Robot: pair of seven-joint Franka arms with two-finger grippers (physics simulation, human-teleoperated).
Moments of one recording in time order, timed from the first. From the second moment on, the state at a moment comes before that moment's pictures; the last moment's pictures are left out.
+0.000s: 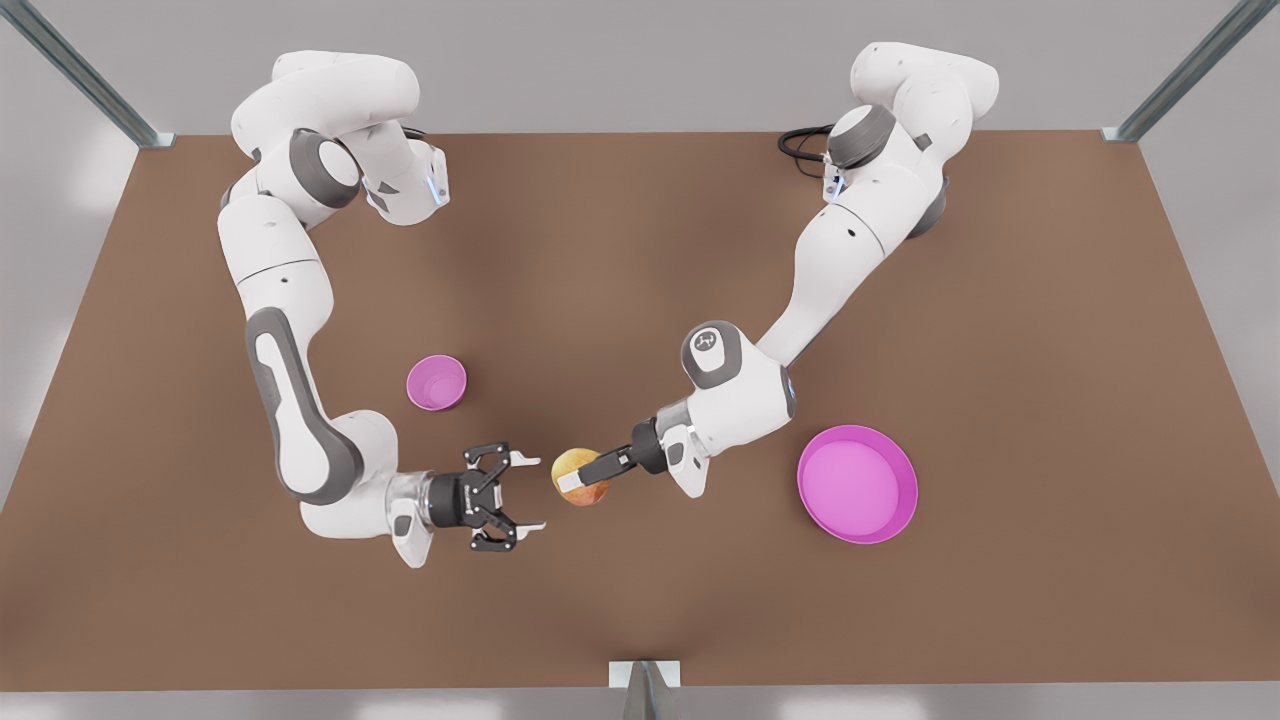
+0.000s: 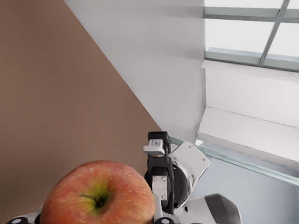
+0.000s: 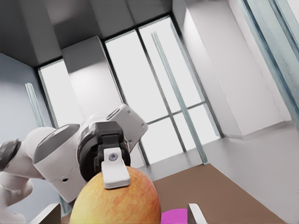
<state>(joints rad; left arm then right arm) -0.30 1.09 -0.70 -0.95 -0.56 2.75 -0.51 -0.11 1.05 0.54 -1.08 1.32 1.86 -1.72</state>
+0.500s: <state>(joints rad) -0.30 1.10 -0.70 -0.95 -0.56 2.77 -0.51 -0.10 1.04 0.54 -1.13 1.32 1.87 -1.81</state>
